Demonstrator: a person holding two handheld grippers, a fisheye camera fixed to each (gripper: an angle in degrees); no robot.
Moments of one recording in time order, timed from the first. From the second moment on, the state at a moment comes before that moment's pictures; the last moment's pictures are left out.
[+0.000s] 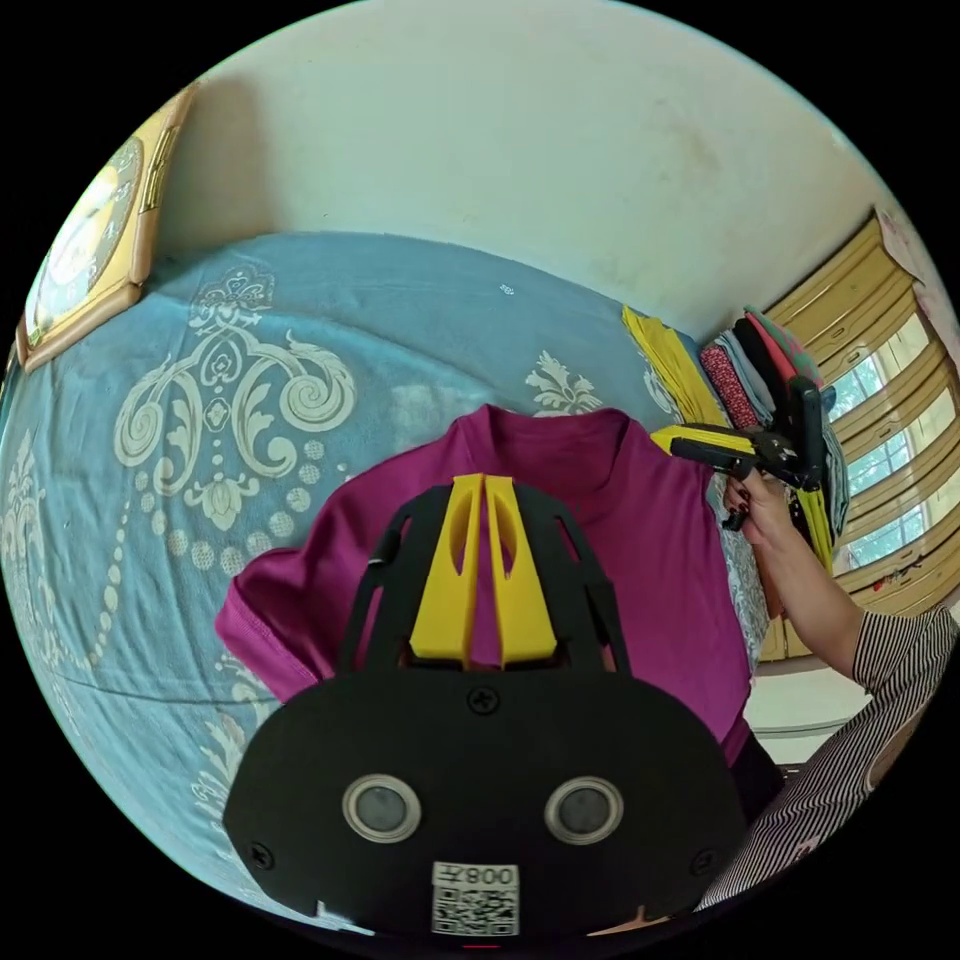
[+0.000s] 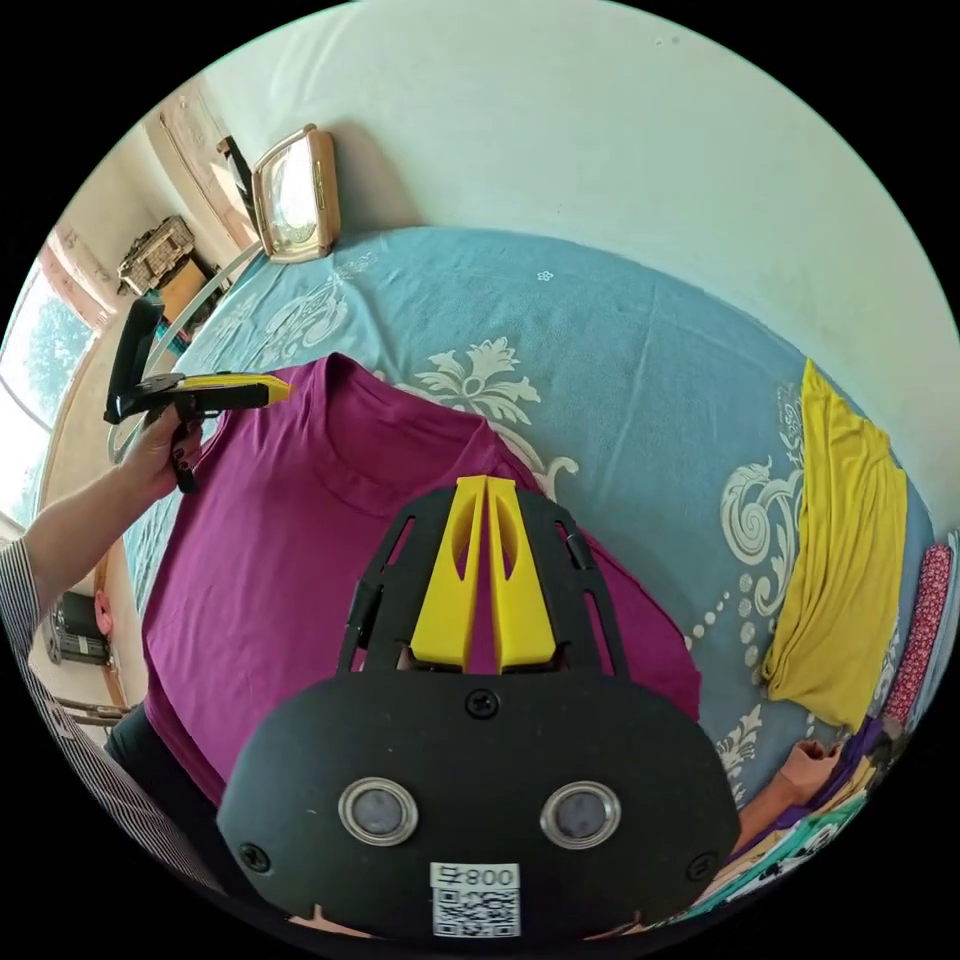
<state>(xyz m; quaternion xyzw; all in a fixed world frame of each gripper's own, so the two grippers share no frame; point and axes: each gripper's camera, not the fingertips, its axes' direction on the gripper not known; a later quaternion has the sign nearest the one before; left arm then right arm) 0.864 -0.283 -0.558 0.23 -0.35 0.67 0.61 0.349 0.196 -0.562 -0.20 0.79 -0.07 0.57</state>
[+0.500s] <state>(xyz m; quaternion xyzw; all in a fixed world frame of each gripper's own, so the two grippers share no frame) 0.934 -0.289 -0.480 0.25 -0.37 0.66 0.61 0.377 0.187 -0.584 -0.16 0.81 -0.06 0.56</state>
